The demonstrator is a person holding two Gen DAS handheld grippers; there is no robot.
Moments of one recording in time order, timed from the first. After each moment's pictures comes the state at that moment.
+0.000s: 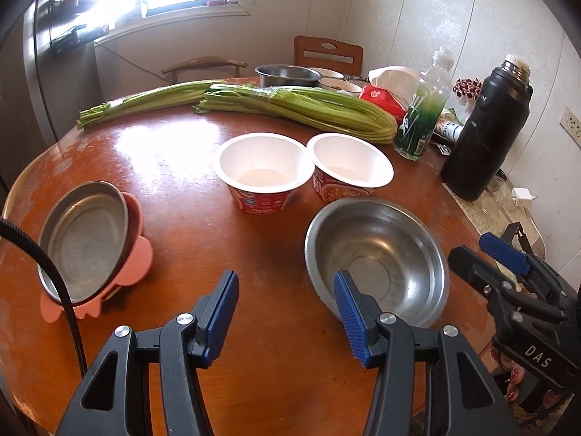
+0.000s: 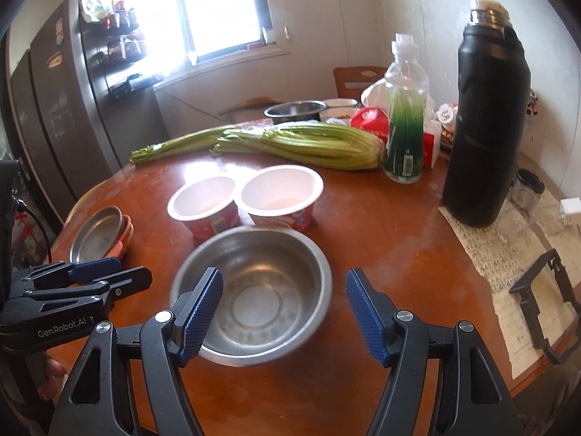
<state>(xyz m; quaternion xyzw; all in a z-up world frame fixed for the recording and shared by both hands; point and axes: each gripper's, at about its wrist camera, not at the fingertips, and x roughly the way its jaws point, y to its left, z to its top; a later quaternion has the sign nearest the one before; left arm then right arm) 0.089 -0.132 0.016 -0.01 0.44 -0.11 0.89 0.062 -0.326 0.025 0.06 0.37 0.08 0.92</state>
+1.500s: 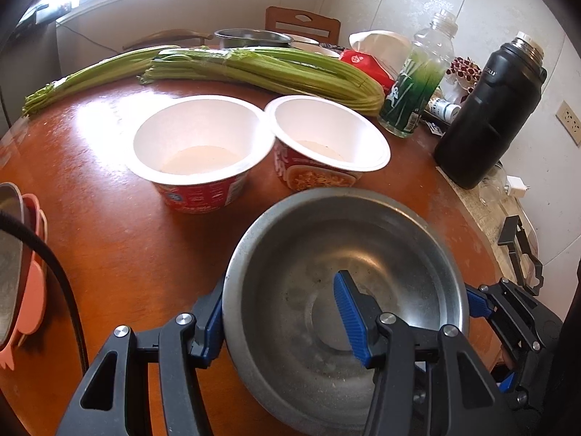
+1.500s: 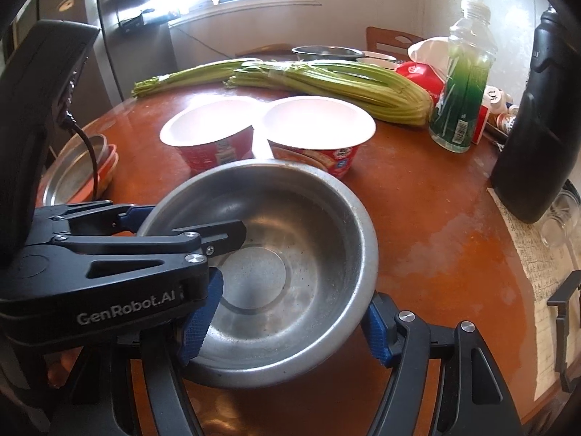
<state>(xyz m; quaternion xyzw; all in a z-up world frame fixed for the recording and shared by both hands) 0.143 -0.160 -0.032 -0.03 0.48 -0.17 0.86 0.095 -0.276 -0.023 -0.01 0.44 0.12 0.89</state>
